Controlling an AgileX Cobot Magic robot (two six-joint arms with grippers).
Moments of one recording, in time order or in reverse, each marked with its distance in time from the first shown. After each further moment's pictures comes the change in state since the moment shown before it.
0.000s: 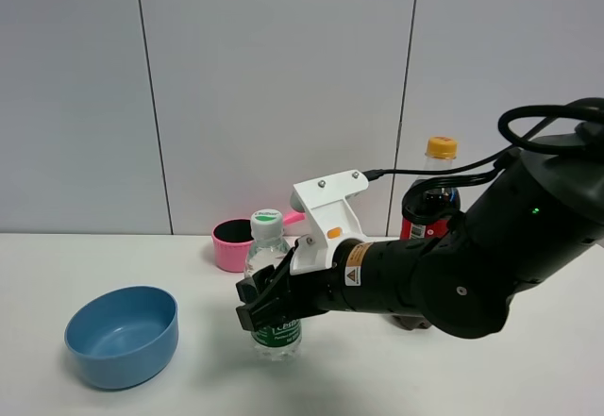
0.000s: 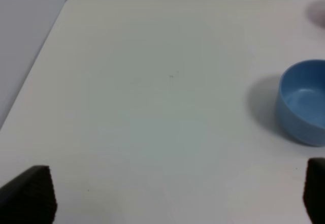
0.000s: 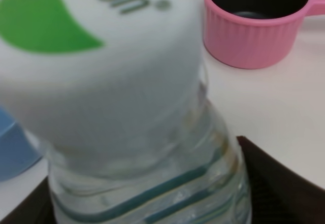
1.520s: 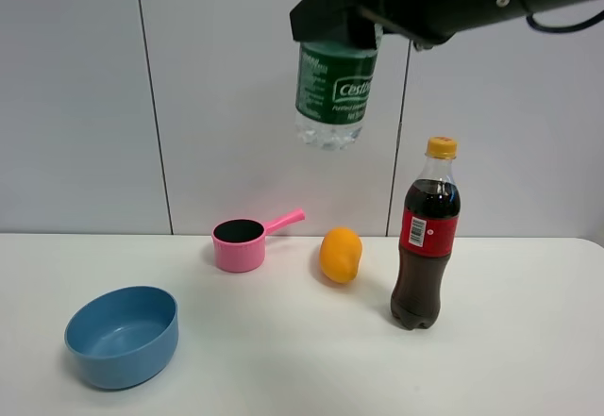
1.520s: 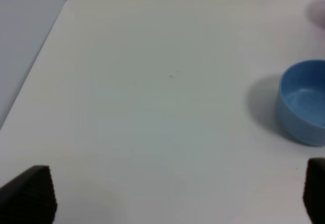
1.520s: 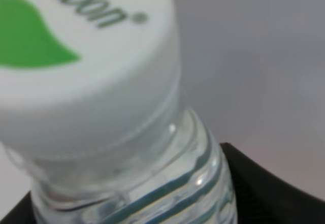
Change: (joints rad) left arm 0.000 0.000 0.000 -0.001 0.000 0.001; right arm 0.011 -0.736 -0.087 0.000 0.551 -0.022
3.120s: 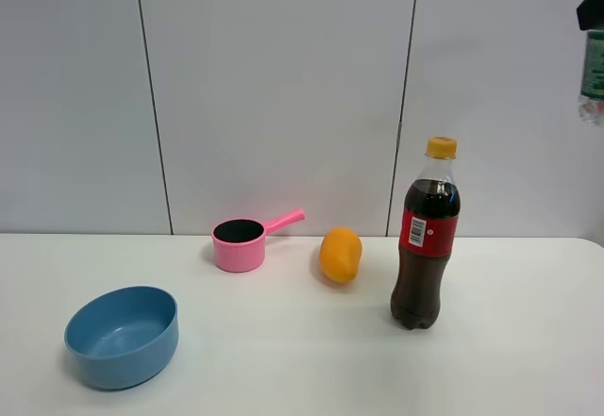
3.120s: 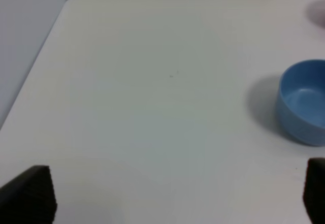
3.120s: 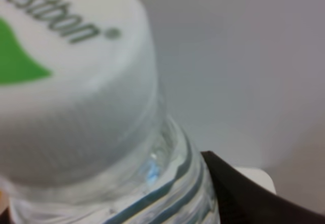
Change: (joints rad) left arm 0.000 0.000 0.000 0.000 0.000 0.000; right arm -0.580 -0.201 -0.116 -0.003 0.541 -0.075
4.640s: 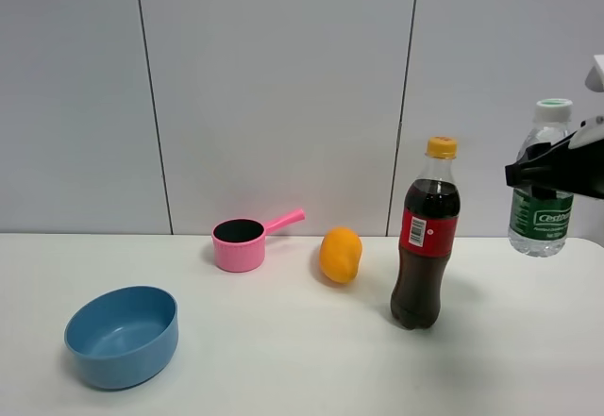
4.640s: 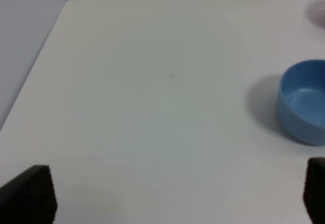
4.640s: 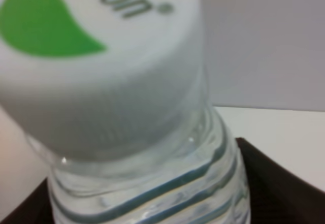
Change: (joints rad) left arm 0.000 0.000 0.000 0.002 0.000 0.000; right arm -0.070 0.383 0.385 0.167 -0.771 -0.100
